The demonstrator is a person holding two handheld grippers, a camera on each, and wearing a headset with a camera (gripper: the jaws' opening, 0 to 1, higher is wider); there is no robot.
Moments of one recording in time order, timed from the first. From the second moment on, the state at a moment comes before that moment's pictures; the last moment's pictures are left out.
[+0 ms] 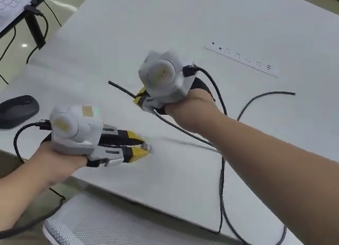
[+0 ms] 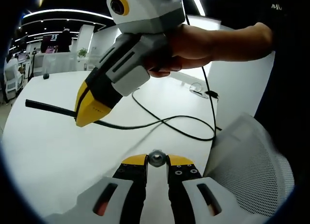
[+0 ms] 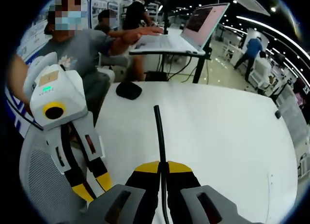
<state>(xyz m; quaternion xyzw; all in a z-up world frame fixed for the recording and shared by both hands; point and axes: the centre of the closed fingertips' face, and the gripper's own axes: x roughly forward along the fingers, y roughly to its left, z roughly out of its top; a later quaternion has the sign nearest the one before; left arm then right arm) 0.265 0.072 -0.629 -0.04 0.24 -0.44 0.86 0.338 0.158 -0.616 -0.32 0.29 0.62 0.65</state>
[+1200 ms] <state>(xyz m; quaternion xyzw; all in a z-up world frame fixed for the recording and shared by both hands) 0.278 0.100 -0.692 0.02 0.30 -0.38 0.88 0.332 0.173 -0.706 -0.38 0.32 0.63 0.59</state>
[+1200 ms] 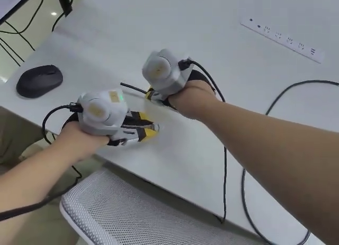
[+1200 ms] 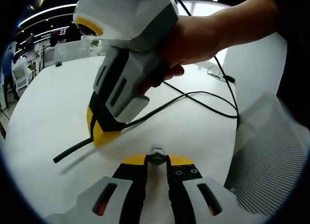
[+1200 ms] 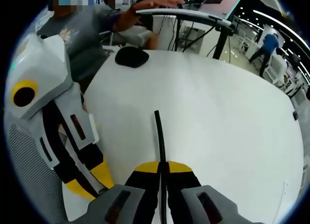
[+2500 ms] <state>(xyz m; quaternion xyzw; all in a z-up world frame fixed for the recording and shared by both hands) 0.276 0.107 -0.698 0.06 0.32 -0.37 0.87 0.344 0.164 -0.688 -0.38 0.31 0.61 0.63</state>
